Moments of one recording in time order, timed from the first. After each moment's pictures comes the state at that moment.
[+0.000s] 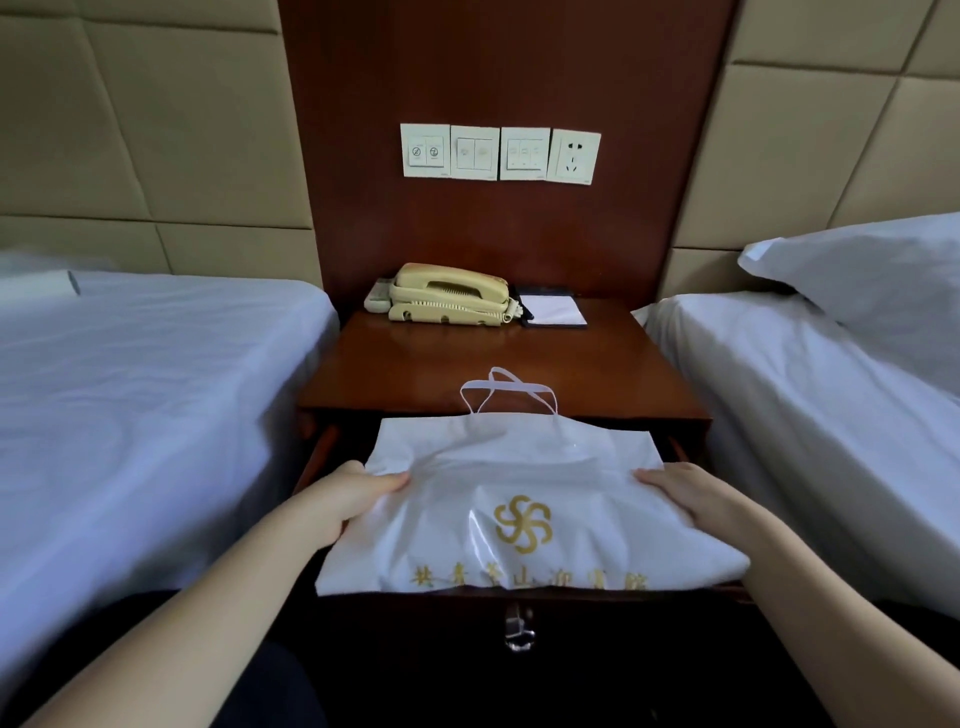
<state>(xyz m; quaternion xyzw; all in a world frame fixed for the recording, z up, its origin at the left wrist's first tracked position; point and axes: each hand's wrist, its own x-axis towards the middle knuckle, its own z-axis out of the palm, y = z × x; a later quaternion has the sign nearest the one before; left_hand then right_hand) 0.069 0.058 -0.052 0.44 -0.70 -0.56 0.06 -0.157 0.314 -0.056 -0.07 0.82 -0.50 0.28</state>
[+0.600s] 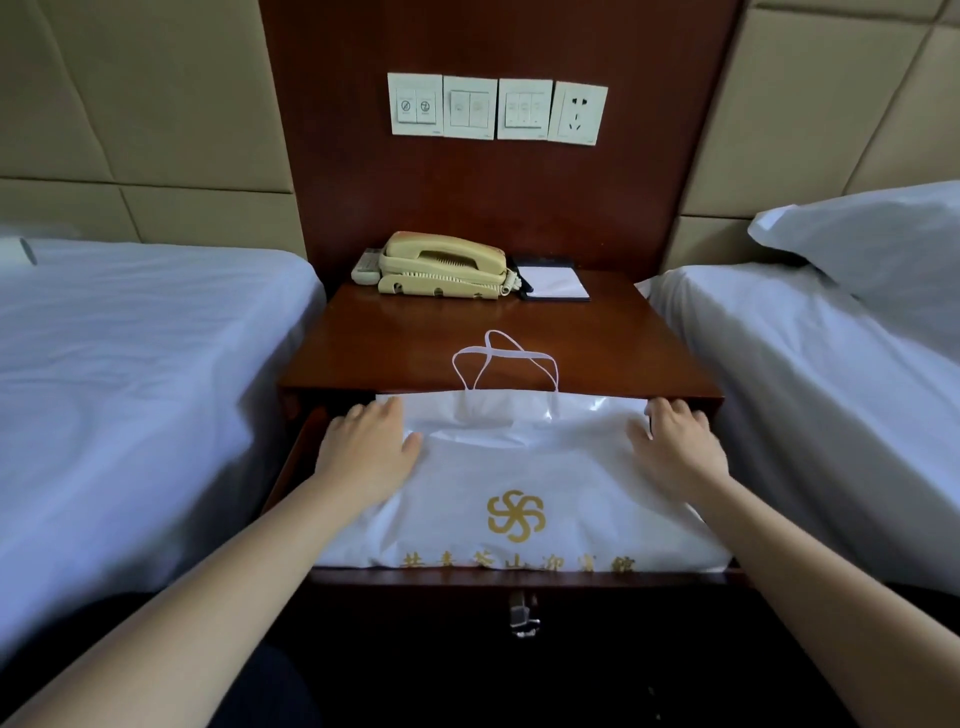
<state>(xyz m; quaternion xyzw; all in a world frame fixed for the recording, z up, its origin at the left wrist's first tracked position) 0.039 0.058 -0.052 0.31 -0.95 -0.02 0.08 -0.158 0.286 -0.059 -0.23 0.96 -0.15 -0.05</state>
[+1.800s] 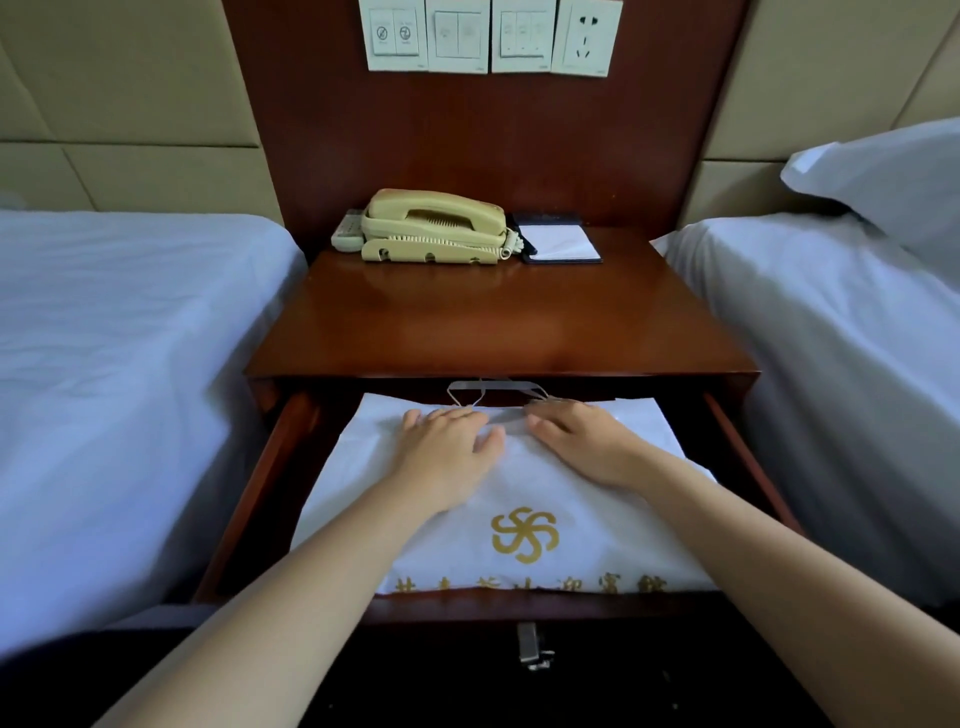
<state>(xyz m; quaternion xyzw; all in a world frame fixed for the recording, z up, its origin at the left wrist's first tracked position) -0.020 0.088 -0.081 0.21 -0.97 -0.13 0.03 -0.138 0.216 -0.074 -0.45 0.86 -0.20 0.13</state>
